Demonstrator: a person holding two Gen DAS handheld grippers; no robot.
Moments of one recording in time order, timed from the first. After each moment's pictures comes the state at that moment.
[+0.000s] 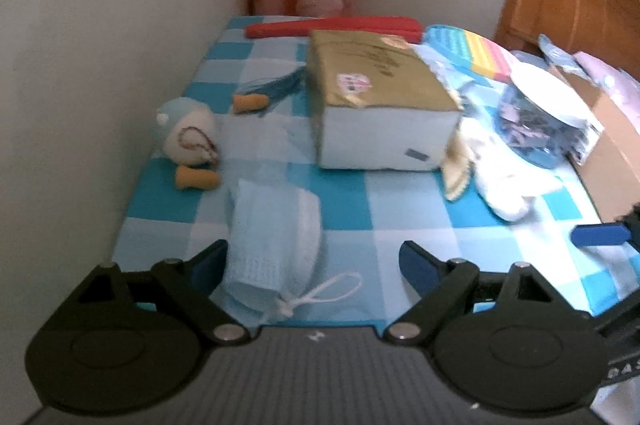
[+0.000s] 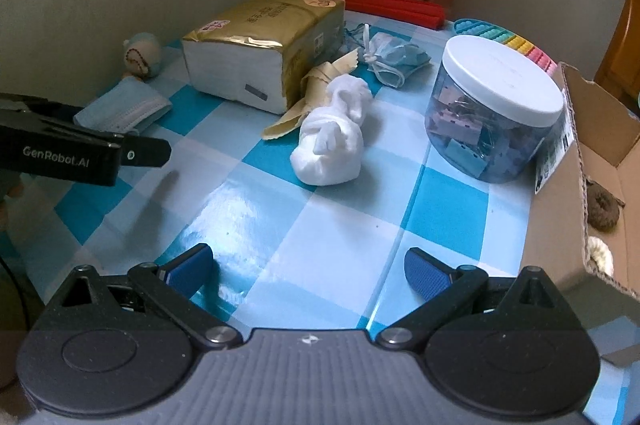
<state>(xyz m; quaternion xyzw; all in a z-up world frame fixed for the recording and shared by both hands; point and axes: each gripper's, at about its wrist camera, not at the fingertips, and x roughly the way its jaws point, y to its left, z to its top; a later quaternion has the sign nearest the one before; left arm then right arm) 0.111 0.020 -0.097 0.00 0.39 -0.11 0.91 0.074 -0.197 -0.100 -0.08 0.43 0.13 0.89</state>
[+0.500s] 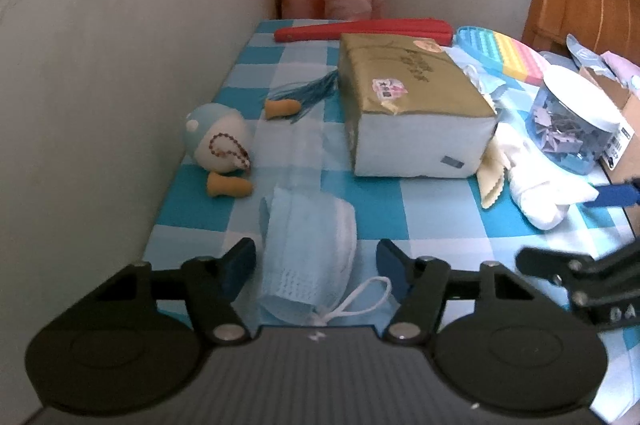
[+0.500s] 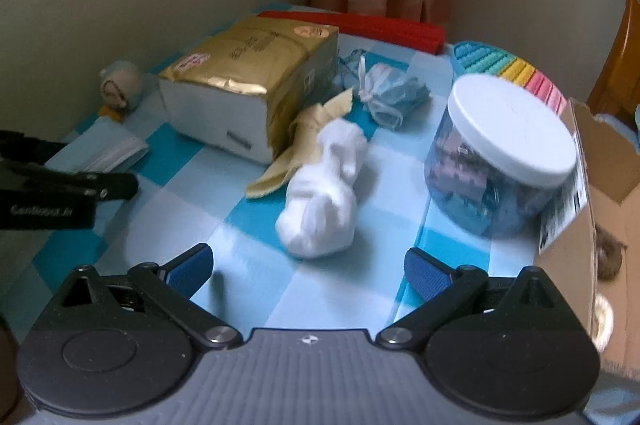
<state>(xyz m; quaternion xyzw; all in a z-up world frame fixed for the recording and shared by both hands) 0.115 0.020 -0.097 0.02 0.39 -0.07 0.92 0.110 -0.185 -0.096 -0.09 0.41 0.12 0.90</state>
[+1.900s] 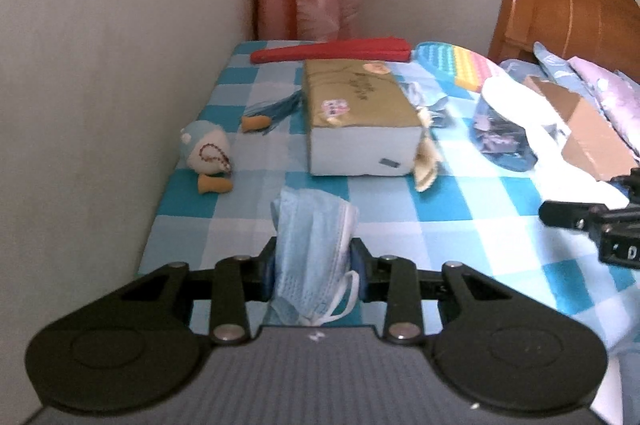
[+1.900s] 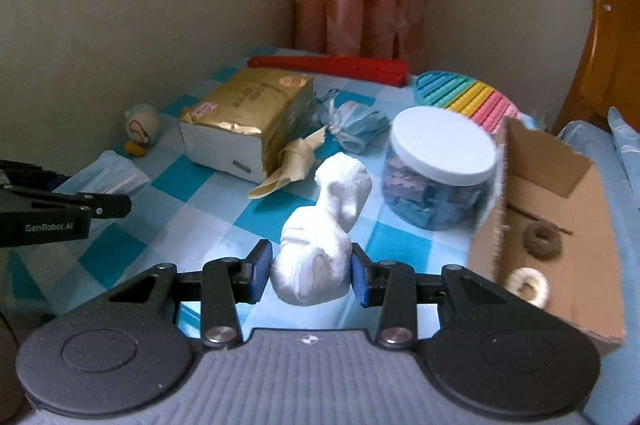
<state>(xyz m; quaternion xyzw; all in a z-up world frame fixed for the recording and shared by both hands) 0.066 0.014 -0.058 0.01 0.37 -0.11 0.92 0.046 -0.218 -0.045 -0.06 0.36 0.11 0.92</state>
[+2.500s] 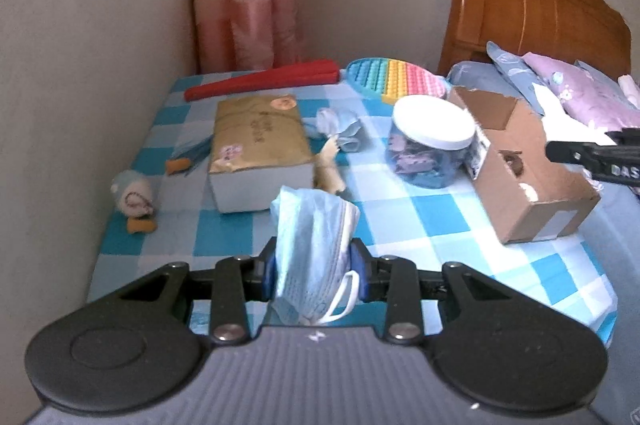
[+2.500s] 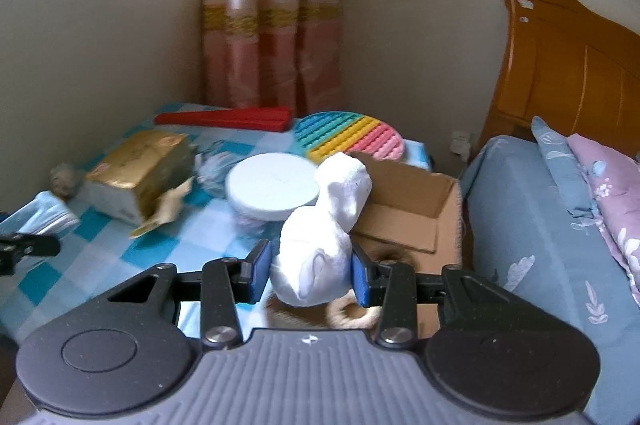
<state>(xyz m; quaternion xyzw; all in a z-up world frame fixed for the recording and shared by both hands) 0.048 -0.050 -0.022 0.03 0.35 -0.16 0.92 0.034 -0.330 -0.005 -0.05 0.30 0.02 0.95</state>
